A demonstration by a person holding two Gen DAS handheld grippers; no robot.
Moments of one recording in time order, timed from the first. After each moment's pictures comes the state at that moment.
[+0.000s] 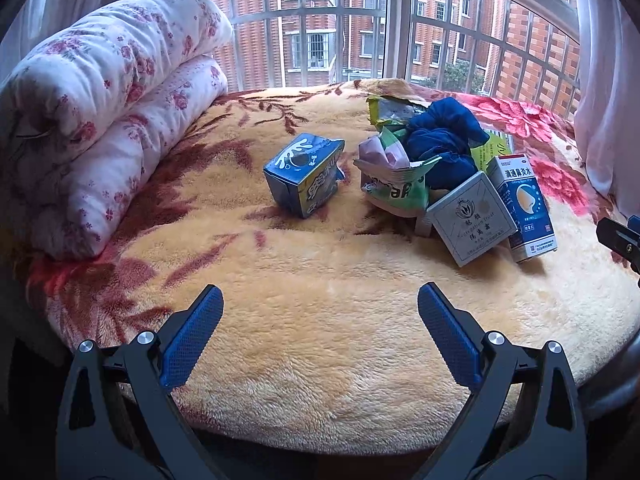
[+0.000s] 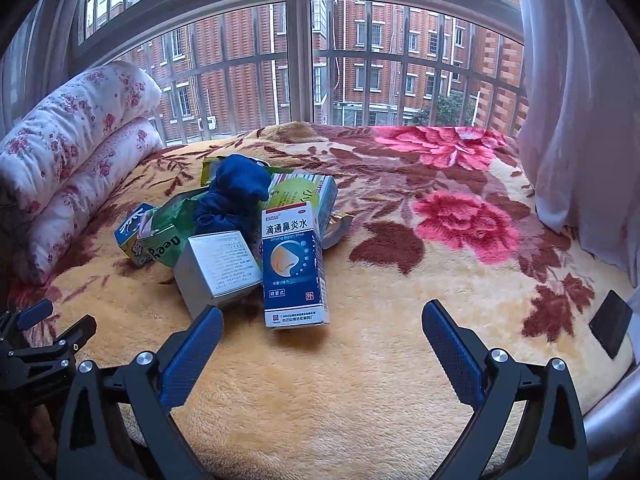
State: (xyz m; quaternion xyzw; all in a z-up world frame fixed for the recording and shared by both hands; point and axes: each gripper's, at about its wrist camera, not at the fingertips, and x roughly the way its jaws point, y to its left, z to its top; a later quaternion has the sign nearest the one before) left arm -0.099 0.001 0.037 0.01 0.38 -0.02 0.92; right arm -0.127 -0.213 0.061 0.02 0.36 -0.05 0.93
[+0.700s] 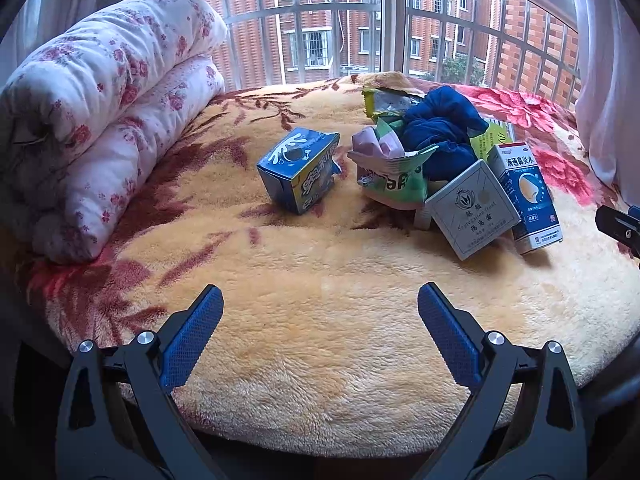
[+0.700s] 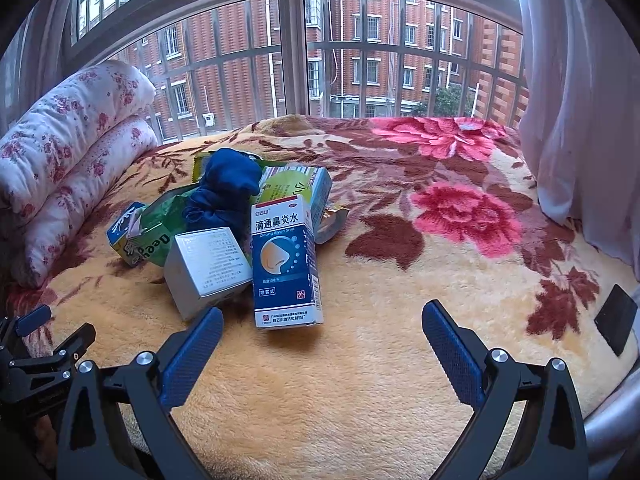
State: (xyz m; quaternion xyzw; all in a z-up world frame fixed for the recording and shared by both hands) left arm -0.097 -0.005 0.031 0.03 0.39 -0.02 0.92; right arm -0.119 -0.221 0.054 0.02 0.37 -0.05 0.93
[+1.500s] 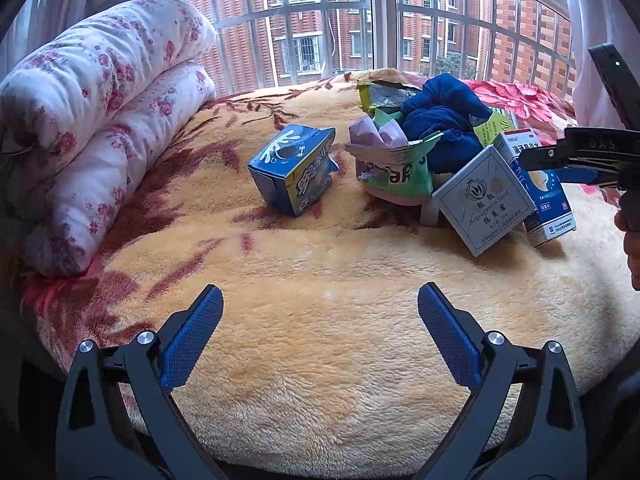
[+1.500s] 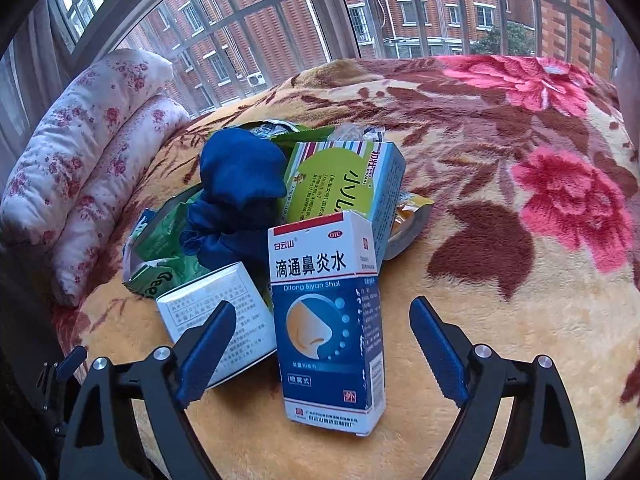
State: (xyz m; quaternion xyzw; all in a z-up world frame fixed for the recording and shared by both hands) left arm -0.086 -0.006 0.014 0.05 0.38 -0.03 0.92; right arm -0.002 -0.227 0.017 0.10 0.47 0.08 0.88
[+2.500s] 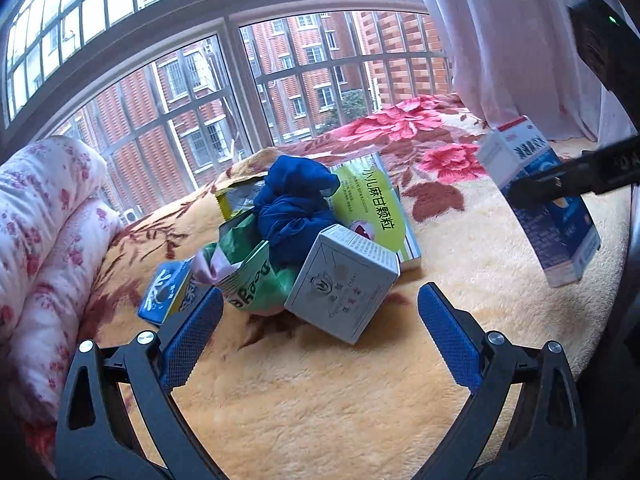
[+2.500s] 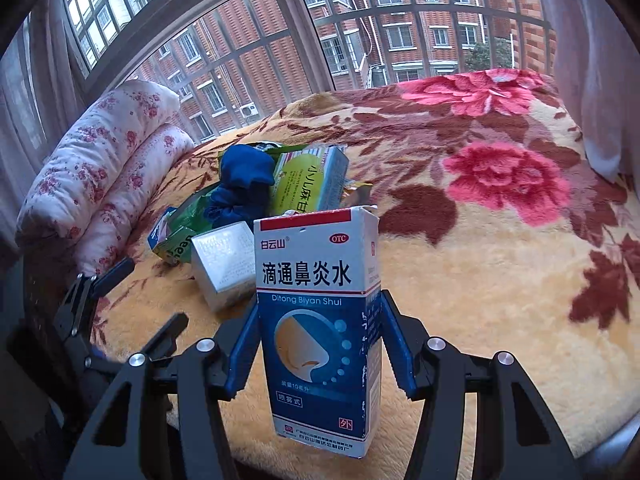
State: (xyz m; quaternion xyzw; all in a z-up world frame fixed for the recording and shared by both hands) left arm -0.079 -0.088 0.032 0.17 0.24 -0.21 0.93; right arm -0.116 -0.274 0.047 0.12 0.41 0.05 0.90
